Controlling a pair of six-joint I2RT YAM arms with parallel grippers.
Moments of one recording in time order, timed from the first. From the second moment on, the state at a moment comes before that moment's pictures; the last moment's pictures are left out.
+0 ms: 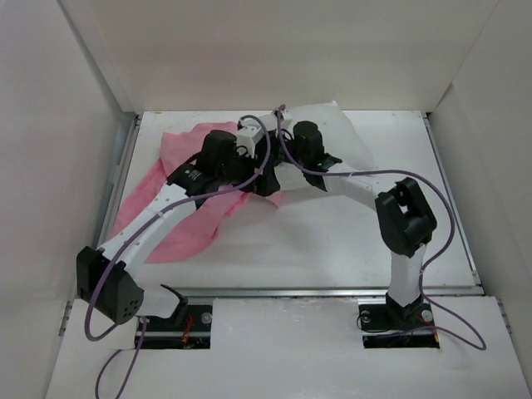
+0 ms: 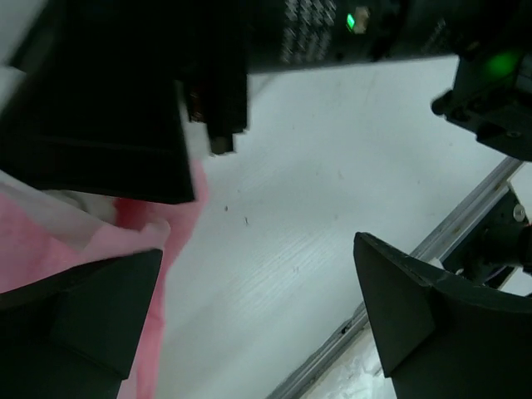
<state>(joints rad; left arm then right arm) -0.56 1.37 1.22 -0.50 0.31 -0.26 0.61 2.00 1.44 0.40 -0.51 0.62</state>
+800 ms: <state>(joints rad) -0.50 1.52 1.46 -0.54 0.00 -0.38 0.43 1.83 1.52 -0.05 -0.15 0.31</state>
